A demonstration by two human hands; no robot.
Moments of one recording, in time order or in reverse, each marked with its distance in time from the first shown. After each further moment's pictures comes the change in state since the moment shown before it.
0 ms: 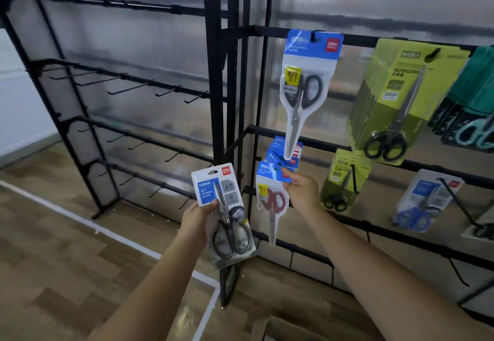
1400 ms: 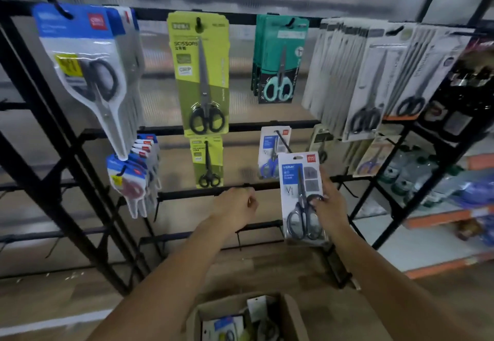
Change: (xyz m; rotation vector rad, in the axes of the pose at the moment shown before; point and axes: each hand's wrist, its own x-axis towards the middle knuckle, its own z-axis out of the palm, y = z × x) left_hand -0.084 -0.120 0.258 1.504 -0.794 0.791; right_hand -0.129 0.107 -0.277 -0.058 0.545 0.221
